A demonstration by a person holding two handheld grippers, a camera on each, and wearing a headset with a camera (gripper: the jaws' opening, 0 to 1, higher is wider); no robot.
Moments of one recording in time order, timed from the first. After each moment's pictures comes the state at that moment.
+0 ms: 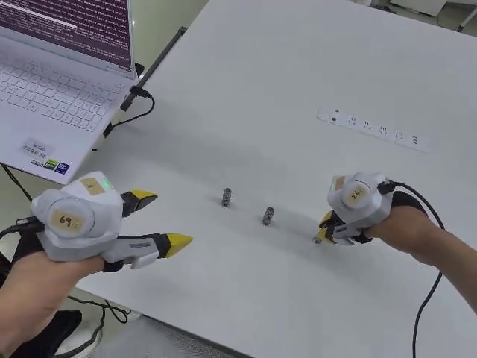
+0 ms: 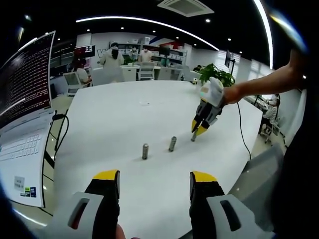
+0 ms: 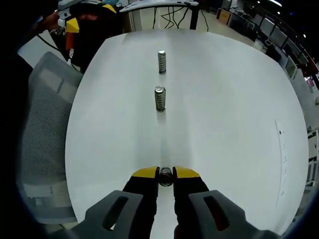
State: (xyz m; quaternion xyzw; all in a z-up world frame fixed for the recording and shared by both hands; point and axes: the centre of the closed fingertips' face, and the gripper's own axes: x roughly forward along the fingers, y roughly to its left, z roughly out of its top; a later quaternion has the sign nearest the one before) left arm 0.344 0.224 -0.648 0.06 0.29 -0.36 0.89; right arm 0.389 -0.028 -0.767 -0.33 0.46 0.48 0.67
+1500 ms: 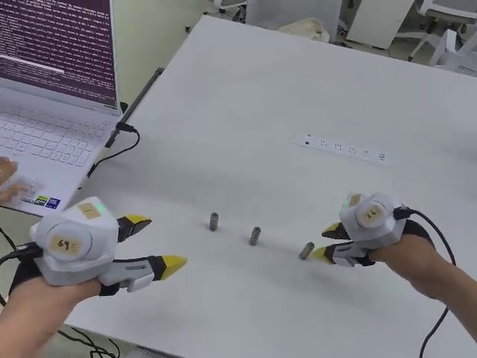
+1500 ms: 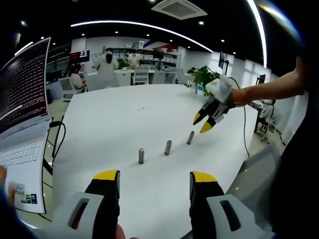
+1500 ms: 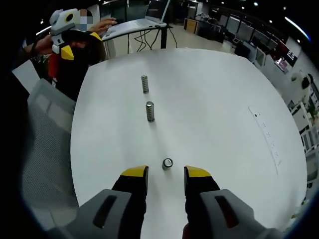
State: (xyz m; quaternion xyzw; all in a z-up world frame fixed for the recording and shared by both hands) left arm 0.338 0.218 -0.636 0.06 0.27 -0.39 0.88; right arm 0.372 -0.044 -0.719 -0.24 0.41 0.41 0.78
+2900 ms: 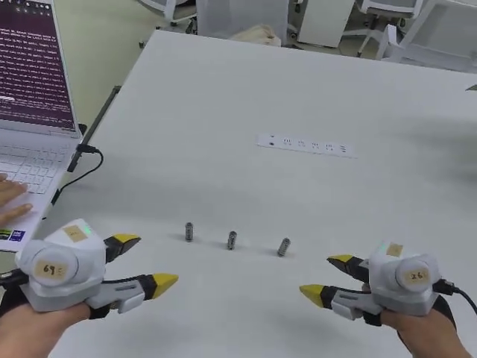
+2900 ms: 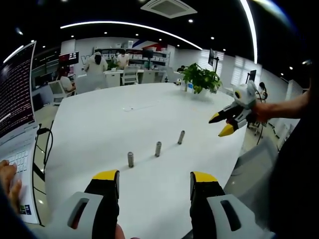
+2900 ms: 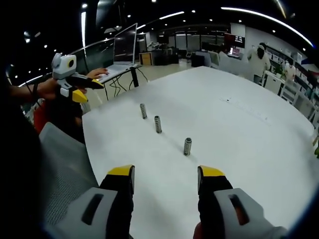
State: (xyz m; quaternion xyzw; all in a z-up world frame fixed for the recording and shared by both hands) left arm 0.337 0.198 -0.641 0.08 0.26 -0.43 0.86; right arm 0.286 -0.053 -0.686 -0.06 0.34 0.29 0.89
